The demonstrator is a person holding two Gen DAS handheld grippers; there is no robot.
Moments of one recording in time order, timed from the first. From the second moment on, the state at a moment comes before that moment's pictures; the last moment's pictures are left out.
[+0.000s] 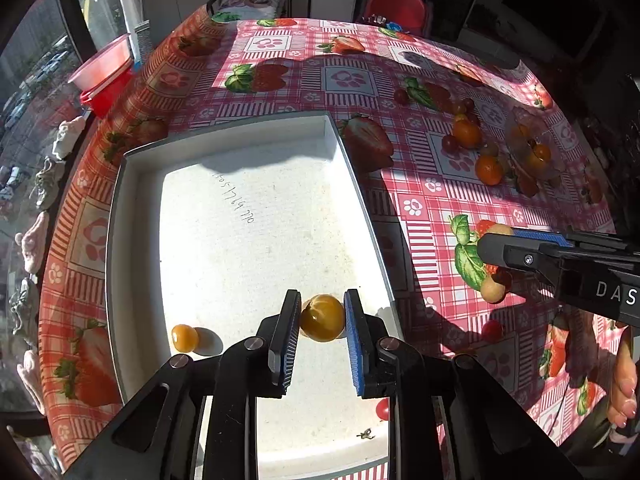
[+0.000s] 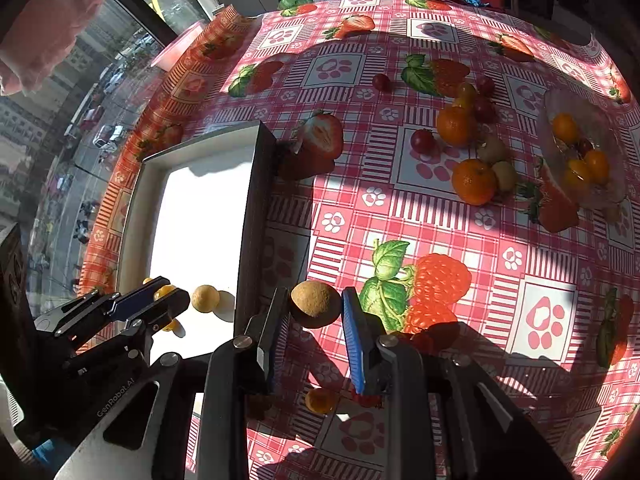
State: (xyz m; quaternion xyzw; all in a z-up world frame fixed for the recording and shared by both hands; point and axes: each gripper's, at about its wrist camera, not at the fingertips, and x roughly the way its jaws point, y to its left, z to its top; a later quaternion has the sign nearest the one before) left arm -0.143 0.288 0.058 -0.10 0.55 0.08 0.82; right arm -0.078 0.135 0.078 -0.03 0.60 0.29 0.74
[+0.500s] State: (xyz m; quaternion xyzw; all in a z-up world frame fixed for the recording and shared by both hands) left arm -0.148 0.359 0.028 -0.09 0.56 0.15 0.81; right arm -0.092 0.238 0.060 -0.07 0.61 0.35 0.71
